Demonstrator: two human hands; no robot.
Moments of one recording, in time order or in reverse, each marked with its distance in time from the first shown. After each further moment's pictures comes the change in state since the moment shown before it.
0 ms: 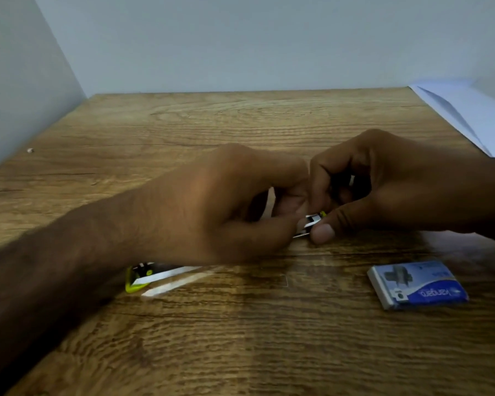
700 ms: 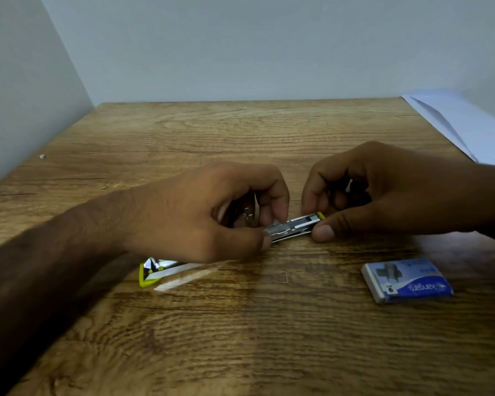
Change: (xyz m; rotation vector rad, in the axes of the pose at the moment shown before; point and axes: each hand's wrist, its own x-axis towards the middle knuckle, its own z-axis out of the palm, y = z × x) left_hand -0.002 -0.005 -0.009 -0.161 -0.144 -0.227; right_hand -0.007 0.000 -0.003 -0.113 -0.004 -0.002
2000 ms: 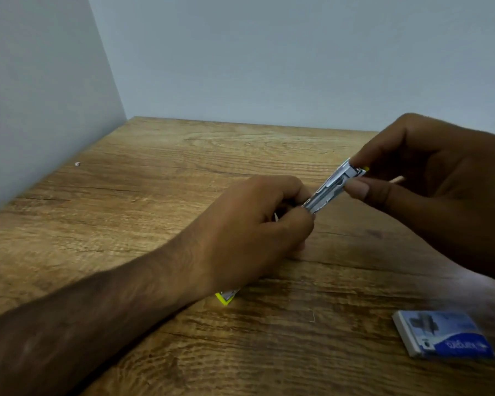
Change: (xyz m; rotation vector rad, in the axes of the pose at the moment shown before) left_hand 0.012 0.000 0.022 -0.115 0.427 -0.067; right_hand 0.003 -0.010 0.002 -0.109 0.661 -0.249
